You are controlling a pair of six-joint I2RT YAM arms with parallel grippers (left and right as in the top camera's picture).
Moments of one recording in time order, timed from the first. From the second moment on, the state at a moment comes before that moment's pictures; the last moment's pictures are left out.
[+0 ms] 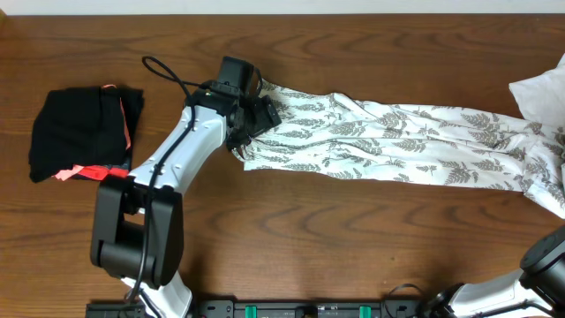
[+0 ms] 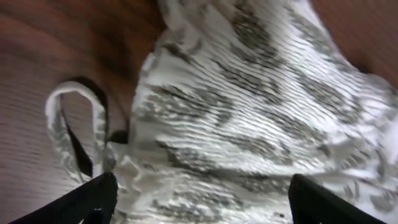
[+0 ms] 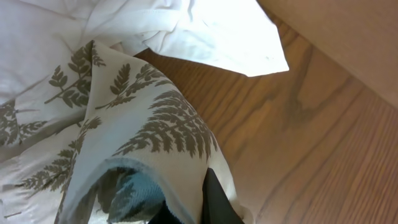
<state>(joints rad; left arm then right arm) -0.30 1.85 1.32 -0.65 0.18 -0.76 -0.78 1.79 1.28 -0.47 0.24 0.10</state>
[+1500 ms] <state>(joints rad) -0.18 2.08 1.31 -0.39 0.51 -0.62 -0.78 1.79 1.28 -0.49 0.23 0.10</state>
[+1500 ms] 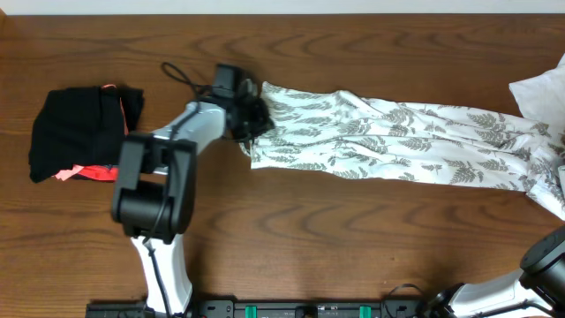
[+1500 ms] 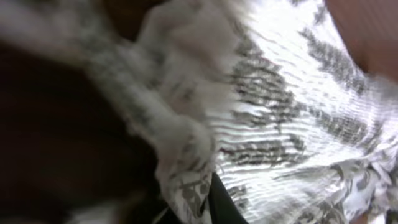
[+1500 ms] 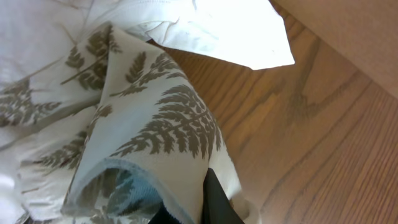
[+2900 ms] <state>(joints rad) 0.31 1.92 1.31 -0.68 0.56 -0.35 -0.61 1.79 1.28 -0.53 0.21 0.10</state>
